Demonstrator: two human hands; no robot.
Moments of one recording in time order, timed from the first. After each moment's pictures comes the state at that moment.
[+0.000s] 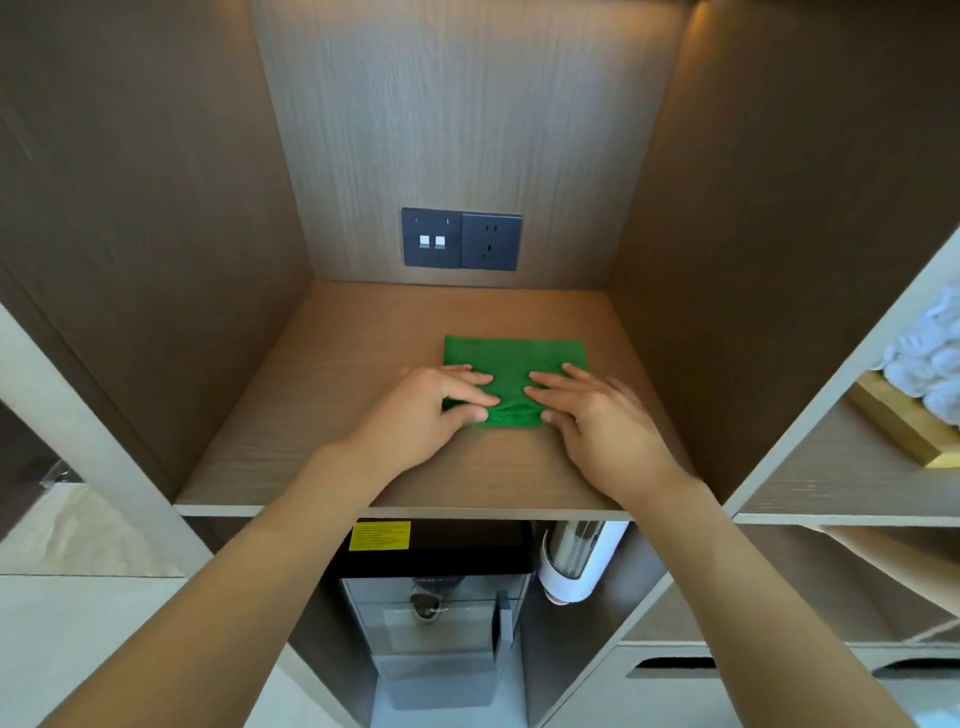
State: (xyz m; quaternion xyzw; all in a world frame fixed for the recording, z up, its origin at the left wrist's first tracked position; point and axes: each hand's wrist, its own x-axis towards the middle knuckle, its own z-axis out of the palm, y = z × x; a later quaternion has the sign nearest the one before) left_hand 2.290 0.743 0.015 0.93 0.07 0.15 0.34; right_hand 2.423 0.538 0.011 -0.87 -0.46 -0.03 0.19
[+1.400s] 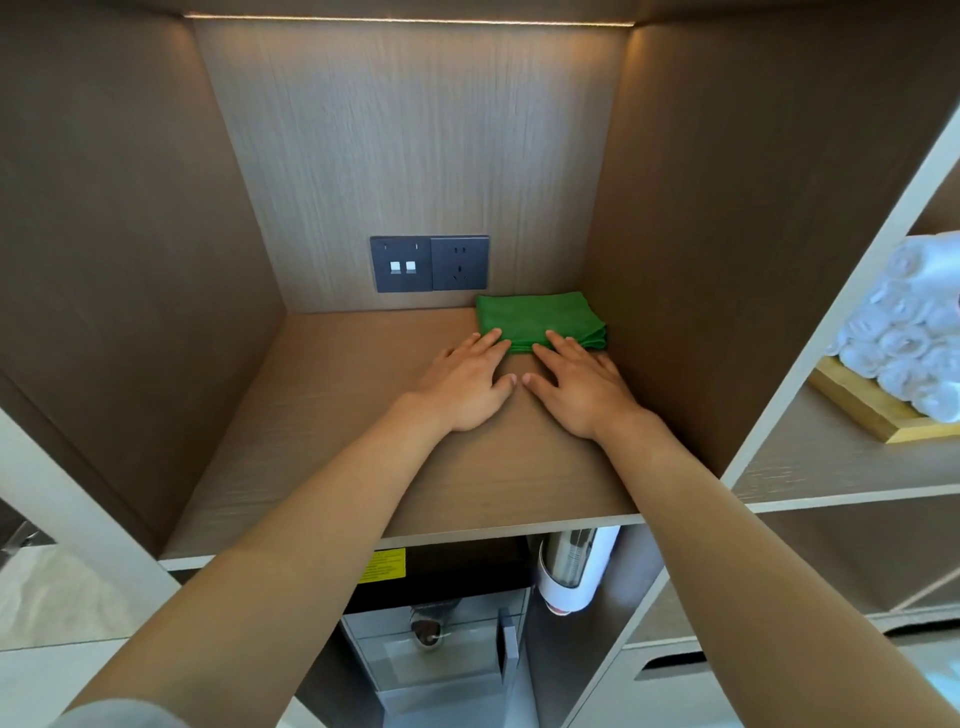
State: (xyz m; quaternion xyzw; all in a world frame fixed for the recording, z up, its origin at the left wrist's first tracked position) left_hand 2.405 0.750 0.010 0.99 0.07 0.04 0.11; right_hand 2.493 0.573 0.012 -0.93 -0.36 0.03 0.10
